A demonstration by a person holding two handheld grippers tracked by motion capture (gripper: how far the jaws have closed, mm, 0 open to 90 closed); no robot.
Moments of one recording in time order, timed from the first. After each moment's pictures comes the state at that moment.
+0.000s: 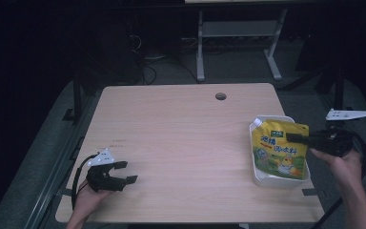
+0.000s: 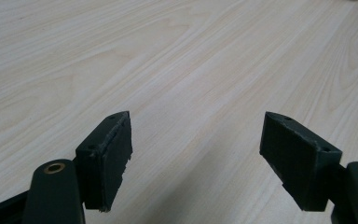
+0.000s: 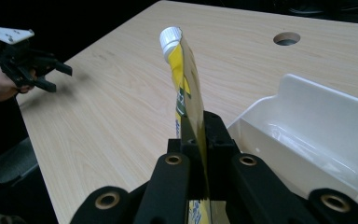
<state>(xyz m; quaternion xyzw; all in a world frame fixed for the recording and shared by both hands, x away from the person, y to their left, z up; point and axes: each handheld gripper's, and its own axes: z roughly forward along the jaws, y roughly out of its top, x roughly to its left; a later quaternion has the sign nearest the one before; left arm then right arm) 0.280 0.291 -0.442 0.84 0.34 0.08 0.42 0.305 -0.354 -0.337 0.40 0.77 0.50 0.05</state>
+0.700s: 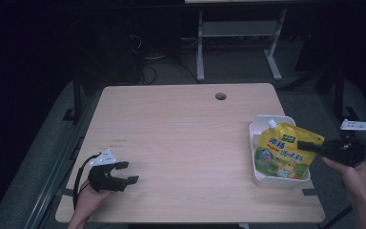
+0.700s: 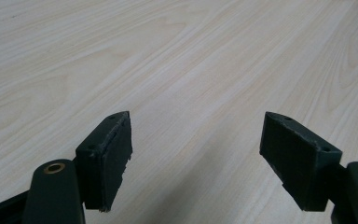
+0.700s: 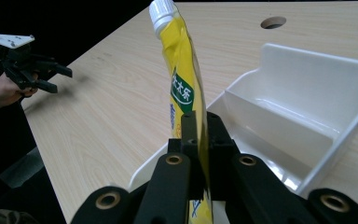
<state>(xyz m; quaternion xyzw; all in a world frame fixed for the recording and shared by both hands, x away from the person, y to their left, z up) 0.281 0.288 -0.443 0.84 0.34 0.08 0.42 0.289 -0.388 -0.362 0.42 0.75 0.51 0.04</state>
